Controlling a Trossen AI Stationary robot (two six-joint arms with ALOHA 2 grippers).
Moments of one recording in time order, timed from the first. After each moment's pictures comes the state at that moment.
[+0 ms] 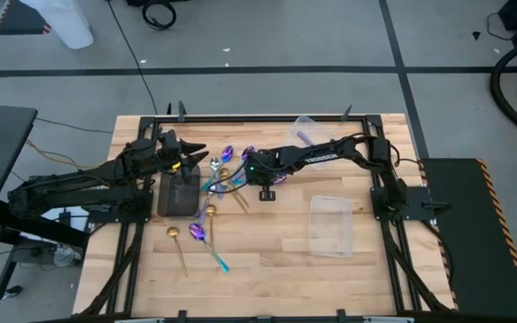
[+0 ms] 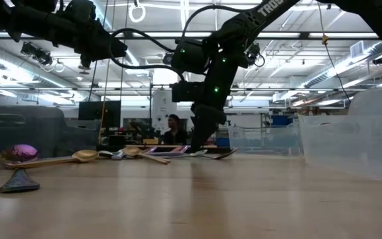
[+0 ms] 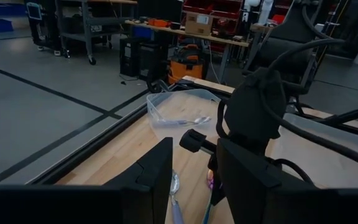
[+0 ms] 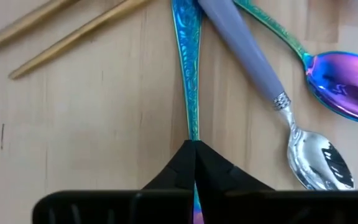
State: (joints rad) left arm 0.35 0.65 0.39 0.15 -0.07 -0.13; right arm -0.16 2.09 1.47 -0.54 0.08 -0.22
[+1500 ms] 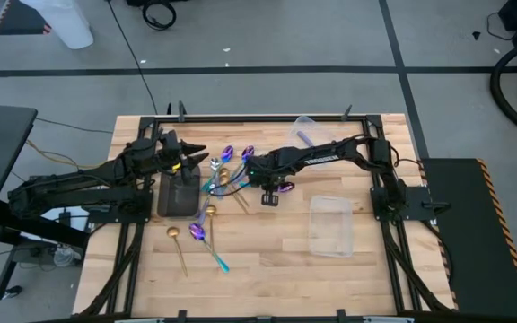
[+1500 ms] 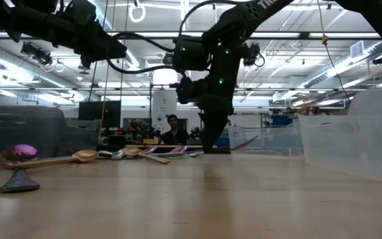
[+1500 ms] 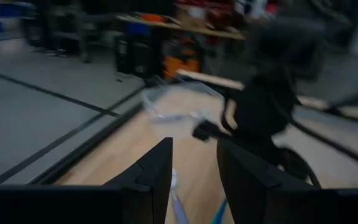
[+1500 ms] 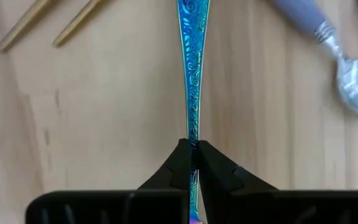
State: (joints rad) left arm 0.35 0.65 0.39 0.12 -0.02 -0.09; right arm -0.13 2.08 1.53 -0.76 0.03 -0.02
